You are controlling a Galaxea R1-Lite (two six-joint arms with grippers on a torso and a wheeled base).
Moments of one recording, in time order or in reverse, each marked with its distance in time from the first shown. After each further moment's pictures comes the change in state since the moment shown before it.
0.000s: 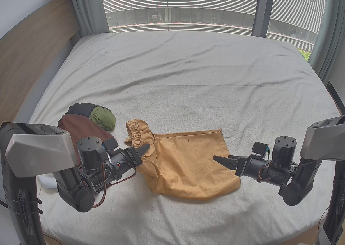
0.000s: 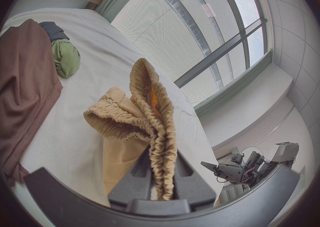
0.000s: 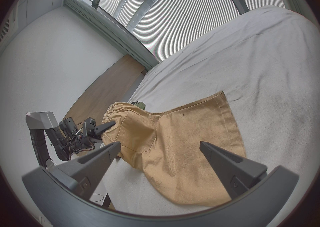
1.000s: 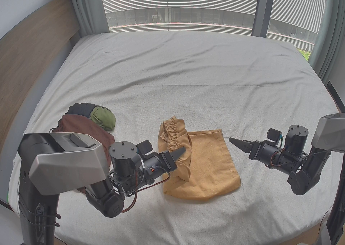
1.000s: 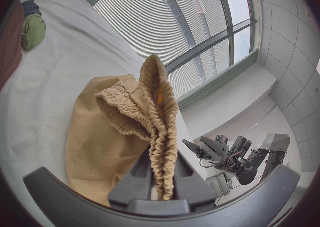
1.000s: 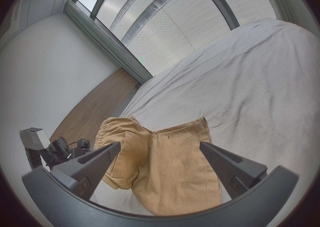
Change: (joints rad) left arm -0.193 0.108 -0.193 0.003 0.002 -0.065; right arm -0.126 -0.053 -0.041 0.016 0.002 -0.001
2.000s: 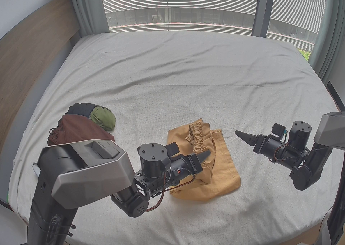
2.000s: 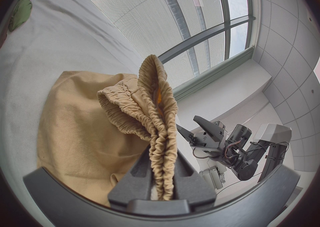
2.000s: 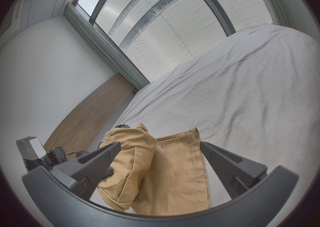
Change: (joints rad) left arm -0.109 0.099 -0.232 0.128 0.005 -0.023; right arm -0.055 0.001 -0.038 0.001 0.000 0.001
